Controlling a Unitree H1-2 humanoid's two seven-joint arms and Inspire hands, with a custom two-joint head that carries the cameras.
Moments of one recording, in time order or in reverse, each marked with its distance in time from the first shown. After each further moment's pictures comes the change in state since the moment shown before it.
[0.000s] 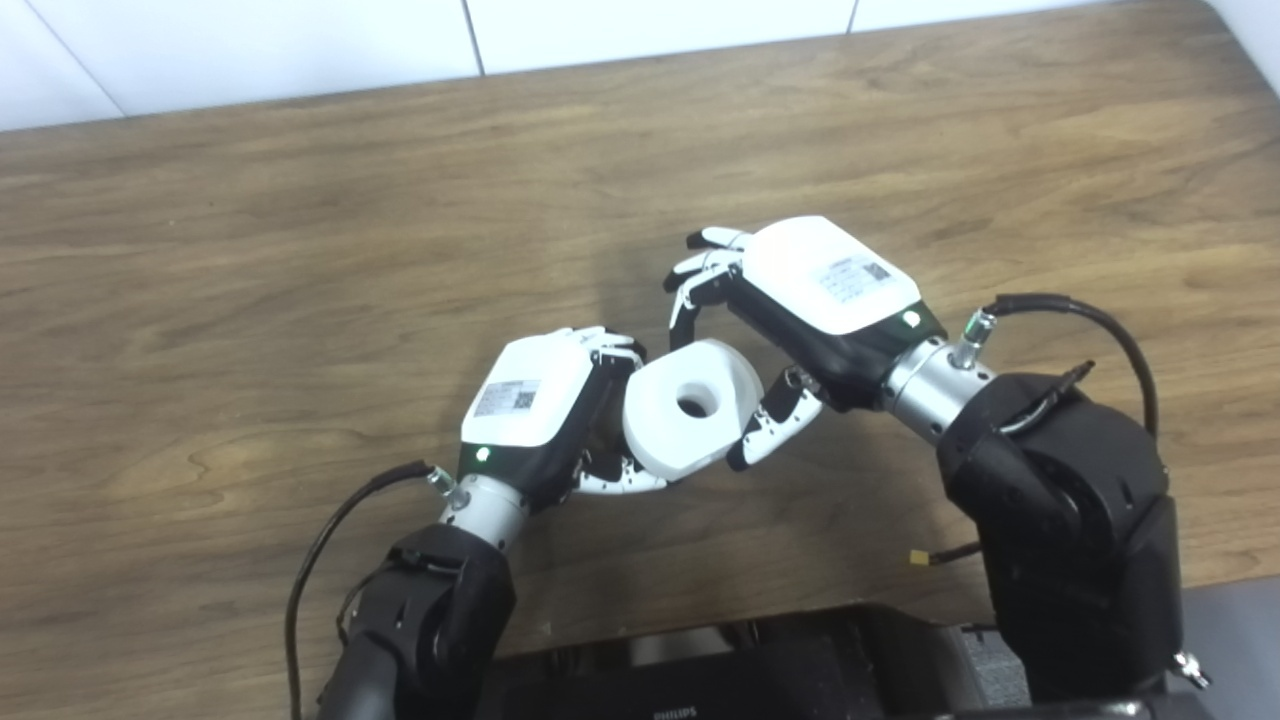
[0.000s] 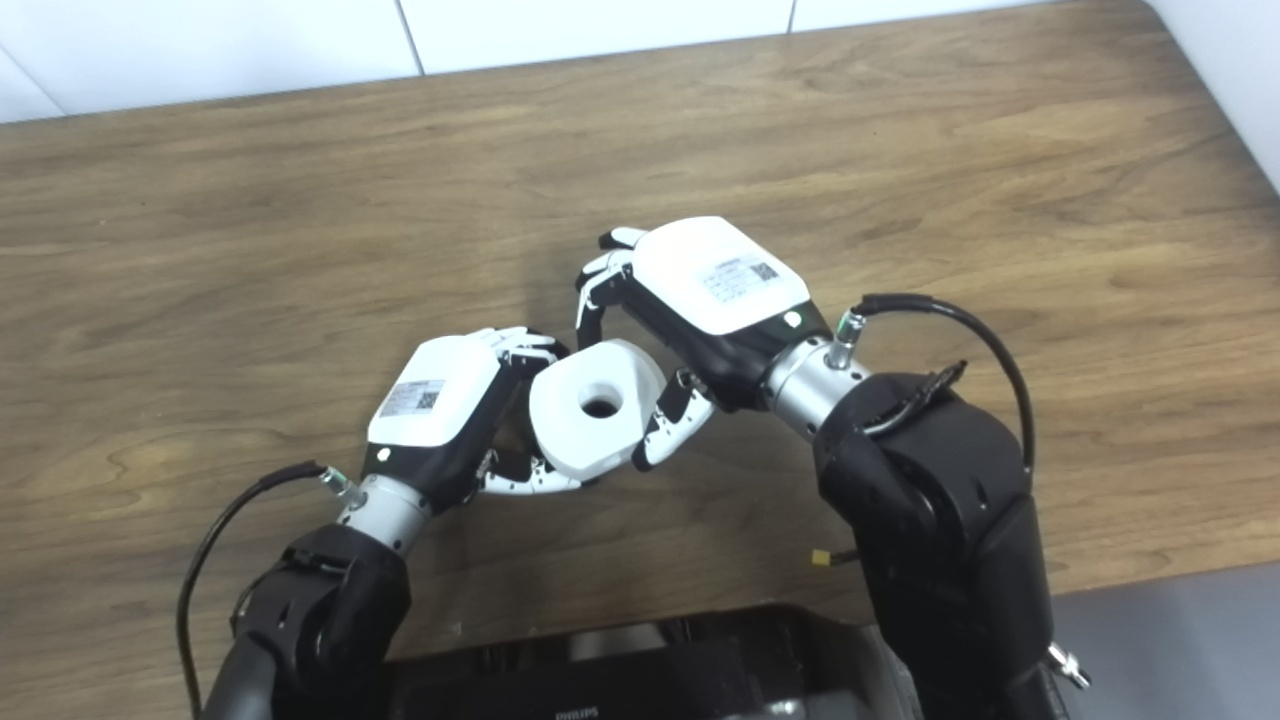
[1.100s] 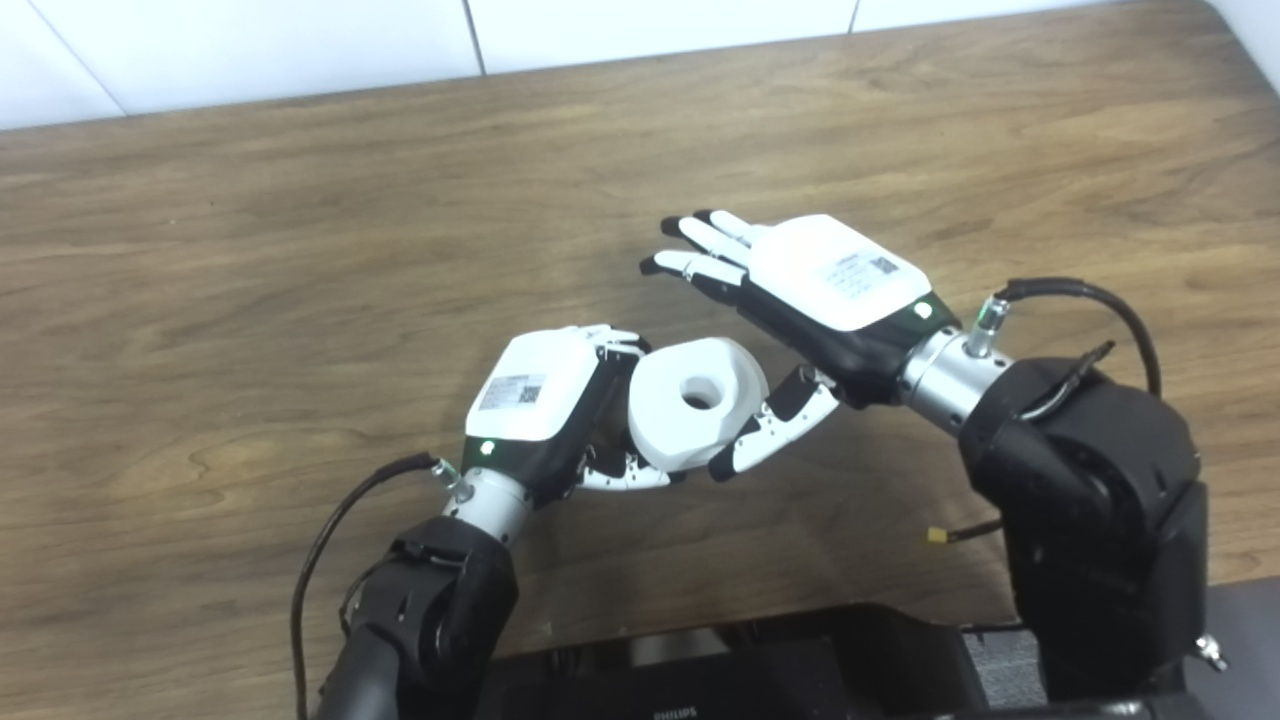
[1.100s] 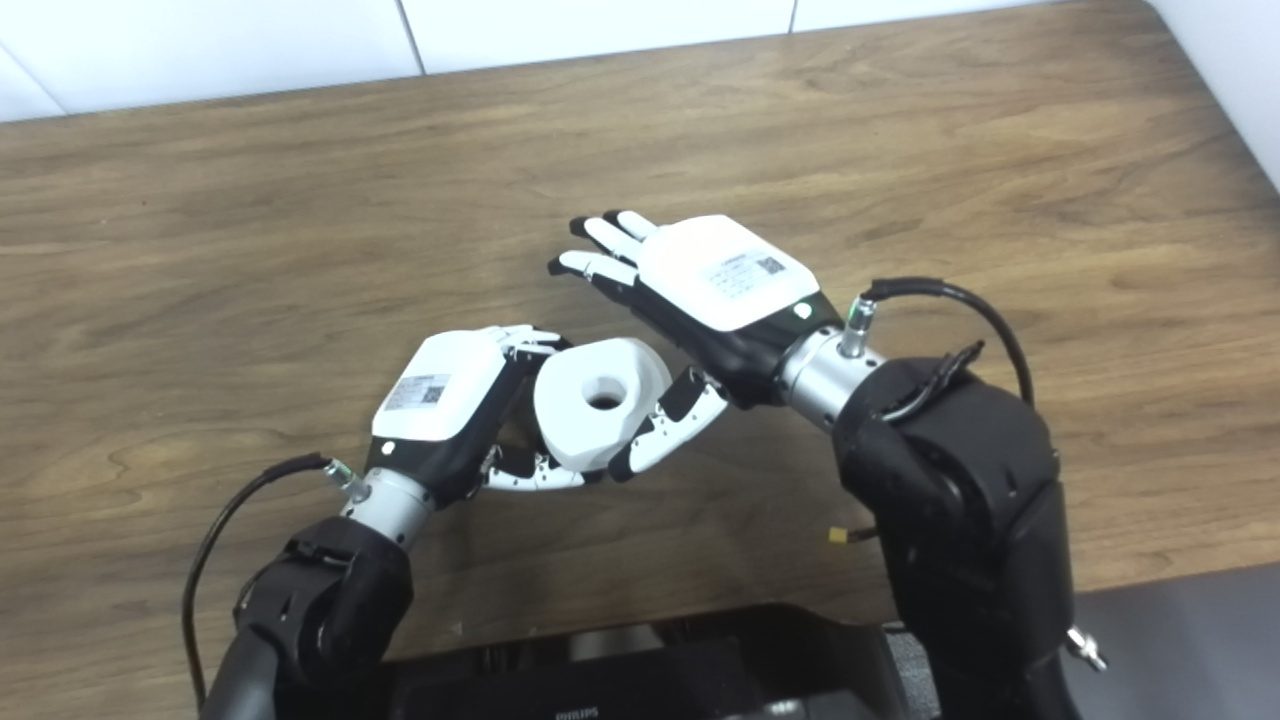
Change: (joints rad) left arm -0.017 -0.004 -0.003 0.000 0.005 0.000 -0.023; right arm -0.052 -0.051 -0.052 -0.043 0.080 0.020 0.136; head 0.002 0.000
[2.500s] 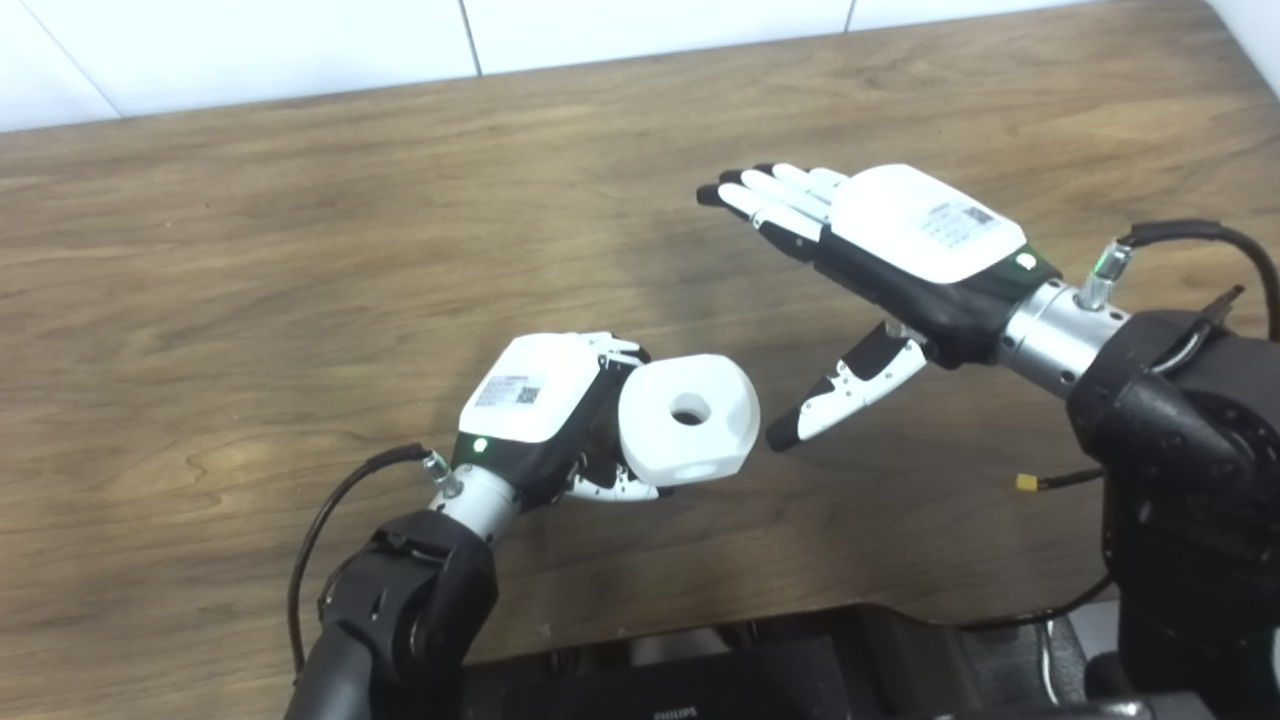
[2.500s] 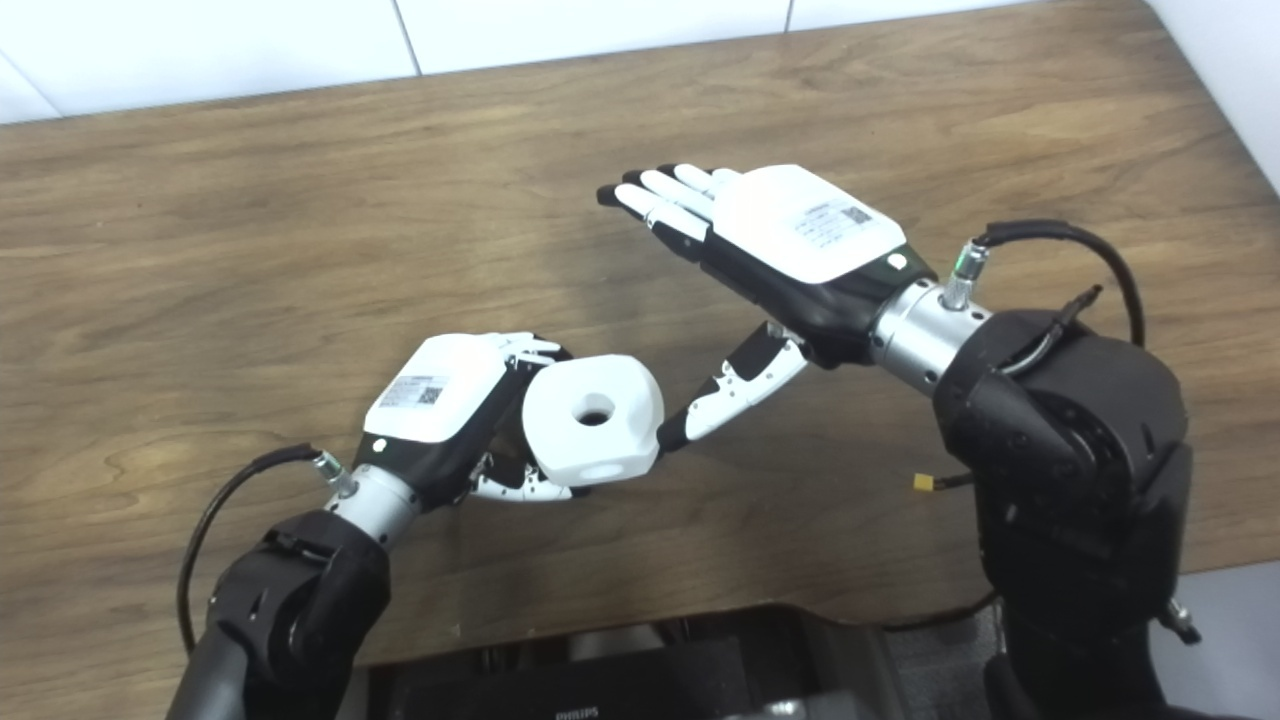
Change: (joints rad) left arm -0.019 0.051 0.006 -0.061 0.006 0.008 -0.142; right arm -0.050 -0.104 -0.159 -0.042 0.171 0.050 0.045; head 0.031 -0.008
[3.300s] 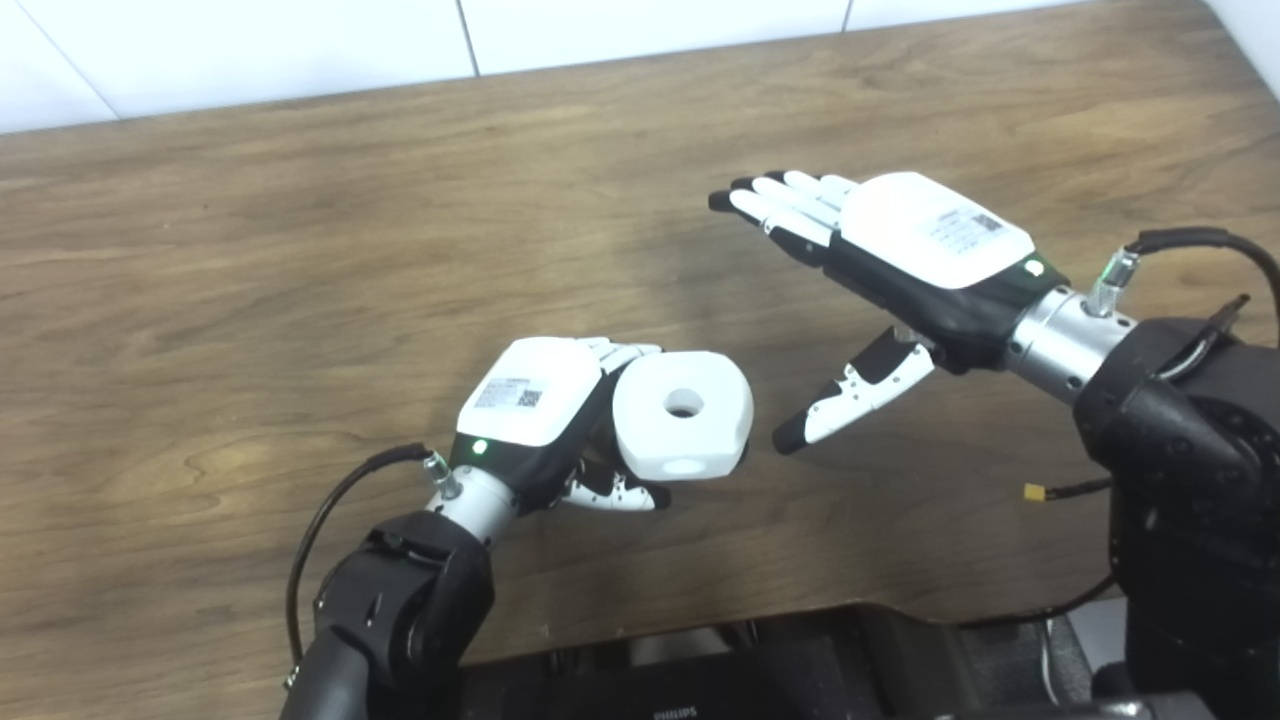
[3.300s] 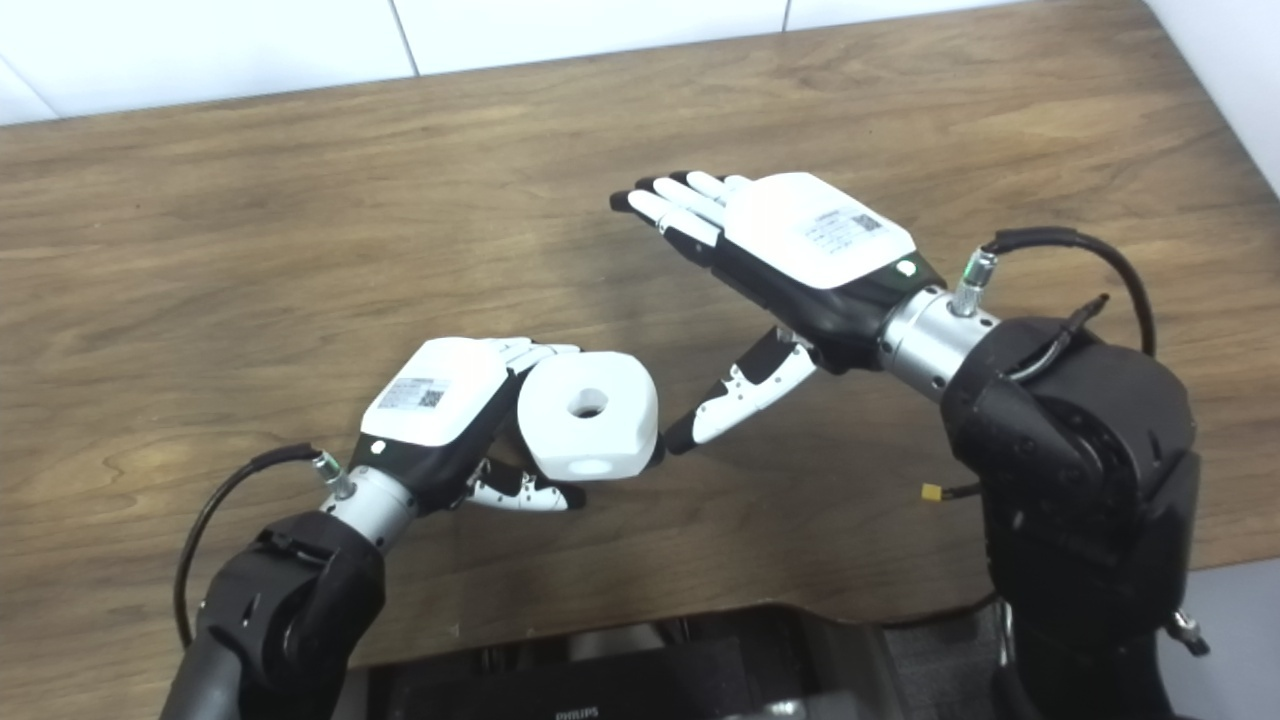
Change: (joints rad) left arm -0.005 0.000 0.011 -0.027 0.056 -0.002 -0.070; right arm 0.019 -0.005 -0.010 0.000 -0.001 0.005 -0.002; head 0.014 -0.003
